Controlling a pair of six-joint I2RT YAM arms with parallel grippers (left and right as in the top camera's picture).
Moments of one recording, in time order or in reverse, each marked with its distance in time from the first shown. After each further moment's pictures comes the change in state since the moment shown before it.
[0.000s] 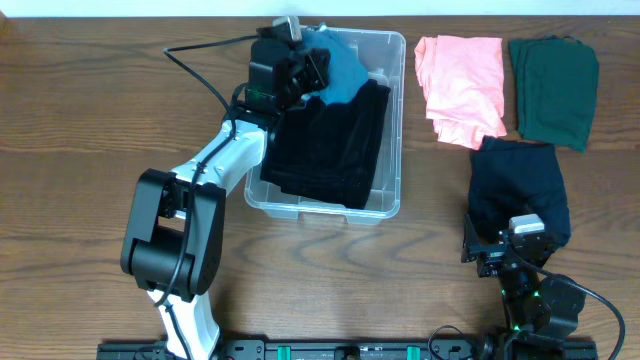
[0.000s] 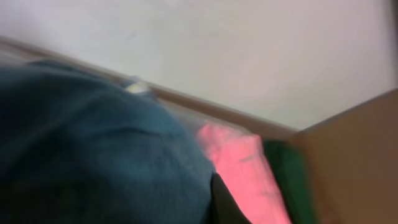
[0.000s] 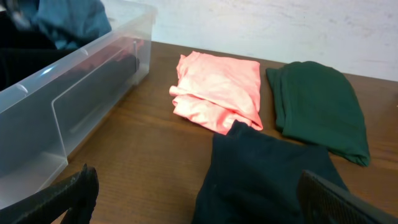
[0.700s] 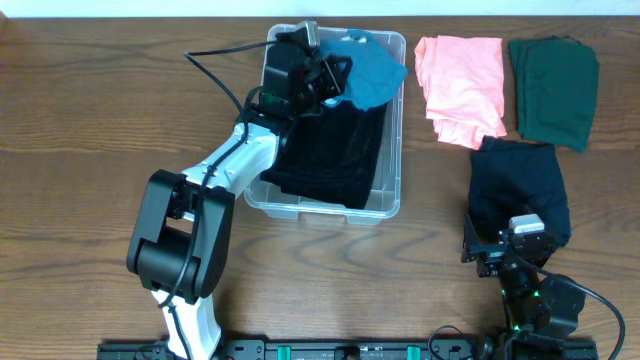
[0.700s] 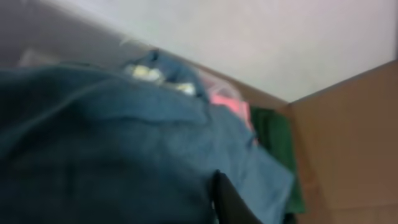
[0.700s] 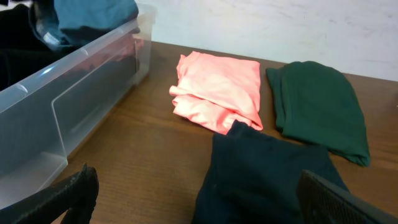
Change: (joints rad) left arm -0.051 0.003 0.001 -0.131 0.048 -0.018; right arm 0.000 0.000 0.000 0.000 0.000 0.000
